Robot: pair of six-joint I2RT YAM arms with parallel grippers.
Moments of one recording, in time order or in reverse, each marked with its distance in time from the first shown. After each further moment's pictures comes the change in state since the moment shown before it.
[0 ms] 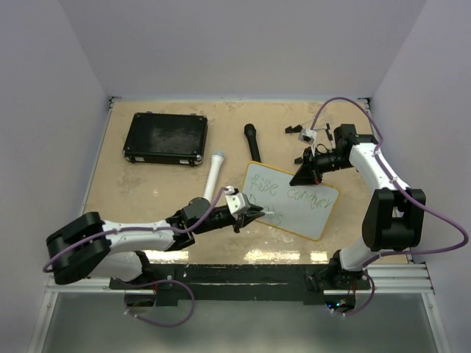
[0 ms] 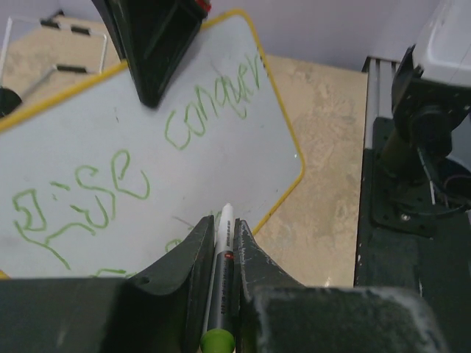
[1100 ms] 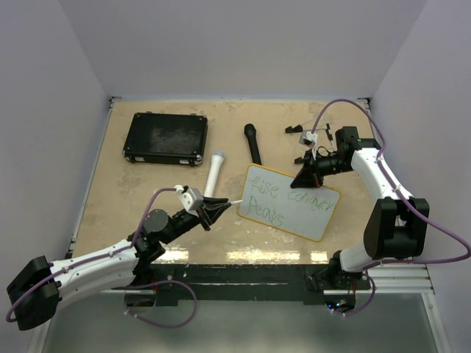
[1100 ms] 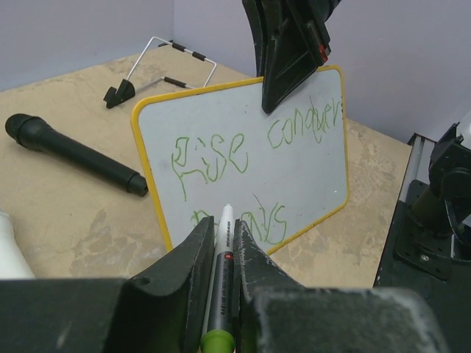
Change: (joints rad) left arm 0.136 -0.599 -0.254 -0.149 -0.135 -0.140; right arm 0.001 -0.072 -0.044 0.012 0.010 -0.007
